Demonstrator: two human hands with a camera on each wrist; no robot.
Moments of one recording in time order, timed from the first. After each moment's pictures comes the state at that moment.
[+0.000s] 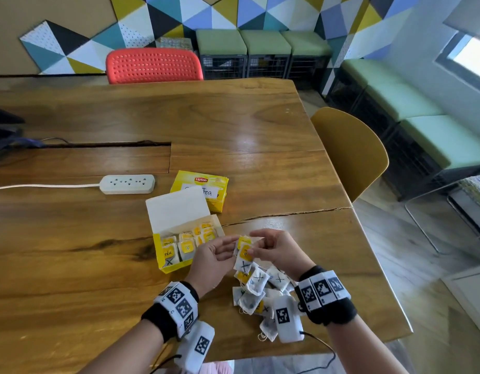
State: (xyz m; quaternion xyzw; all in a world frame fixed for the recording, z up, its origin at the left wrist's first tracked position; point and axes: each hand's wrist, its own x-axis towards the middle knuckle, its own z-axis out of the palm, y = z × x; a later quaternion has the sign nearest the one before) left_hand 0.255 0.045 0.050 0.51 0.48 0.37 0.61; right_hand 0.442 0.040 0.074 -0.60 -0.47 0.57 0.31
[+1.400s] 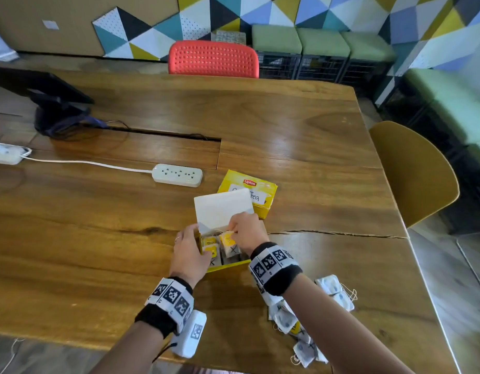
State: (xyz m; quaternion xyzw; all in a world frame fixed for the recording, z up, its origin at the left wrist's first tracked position) left_hand 0.146 0.077 0.038 0.51 0.77 0.22 0.32; right_hand 0.292 0.139 0.079 -0.60 -0.75 0.29 -0.01
